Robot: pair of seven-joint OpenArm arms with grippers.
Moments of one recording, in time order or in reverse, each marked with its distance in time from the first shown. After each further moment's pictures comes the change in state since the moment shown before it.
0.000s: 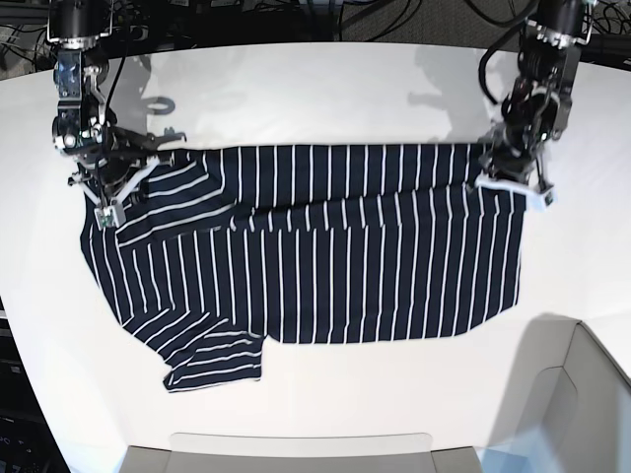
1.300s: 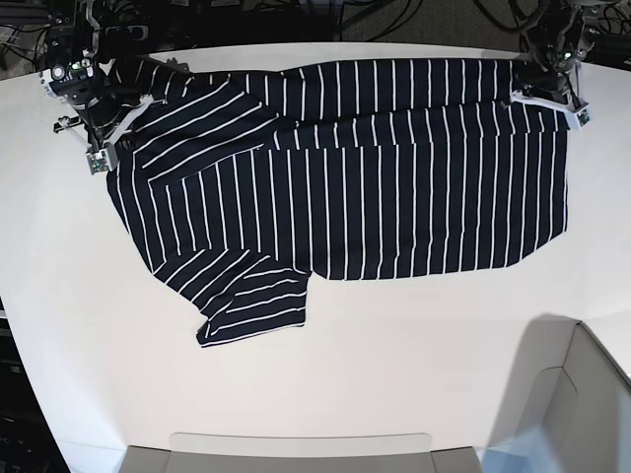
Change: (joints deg) left arm 25.0 -5.1 -9.4 15.6 0.8 5.5 -2.5; right arm -18.6 -2.9 10.4 24.8 -0.8 0.4 -10.5
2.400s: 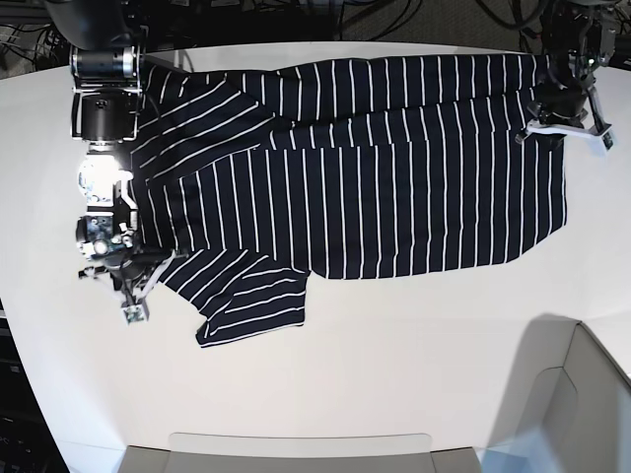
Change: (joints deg) left arm -0.9 1.0 -10.9 14.3 -1.7 -0.1 2.7; right arm 47.5 -6.0 -13.9 -45.3 -20.6 0.2 5.9
